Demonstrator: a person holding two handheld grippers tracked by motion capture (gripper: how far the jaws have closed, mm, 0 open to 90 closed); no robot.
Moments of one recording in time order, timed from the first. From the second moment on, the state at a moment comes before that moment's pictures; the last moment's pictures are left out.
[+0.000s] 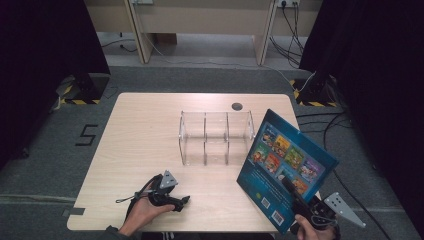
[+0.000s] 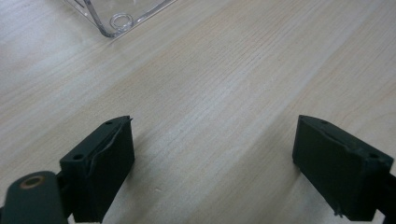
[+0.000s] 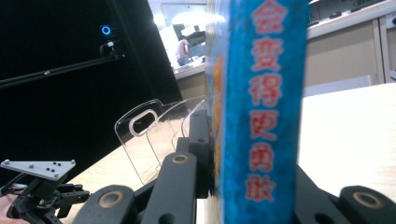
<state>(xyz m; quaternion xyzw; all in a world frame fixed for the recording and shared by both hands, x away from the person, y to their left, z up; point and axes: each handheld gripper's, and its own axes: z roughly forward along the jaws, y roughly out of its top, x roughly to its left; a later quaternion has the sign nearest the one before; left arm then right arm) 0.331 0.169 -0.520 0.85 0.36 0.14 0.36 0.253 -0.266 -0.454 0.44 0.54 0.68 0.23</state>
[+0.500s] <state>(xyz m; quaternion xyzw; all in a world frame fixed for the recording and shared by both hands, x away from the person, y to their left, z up) 0.331 0.169 -0.520 0.85 0.36 0.14 0.36 0.260 -0.260 -0.437 0.42 0.56 0.67 0.26</state>
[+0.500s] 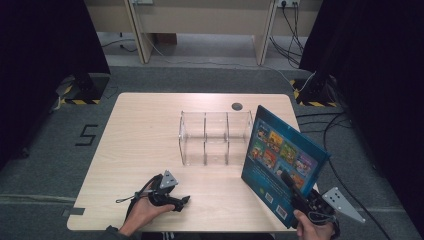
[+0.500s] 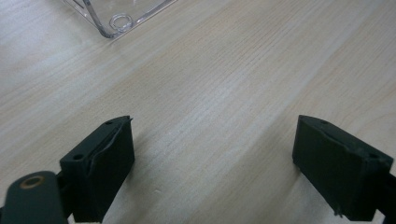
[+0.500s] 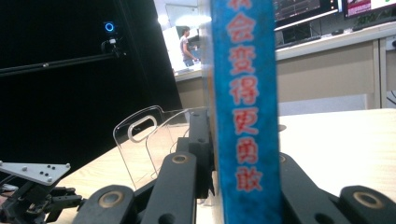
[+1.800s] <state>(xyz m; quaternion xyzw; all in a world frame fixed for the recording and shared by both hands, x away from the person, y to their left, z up) 0.331 0.169 -0.520 0.85 0.36 0.14 0.36 0.345 -0.202 -0.410 0.41 0.54 0.67 0.31</state>
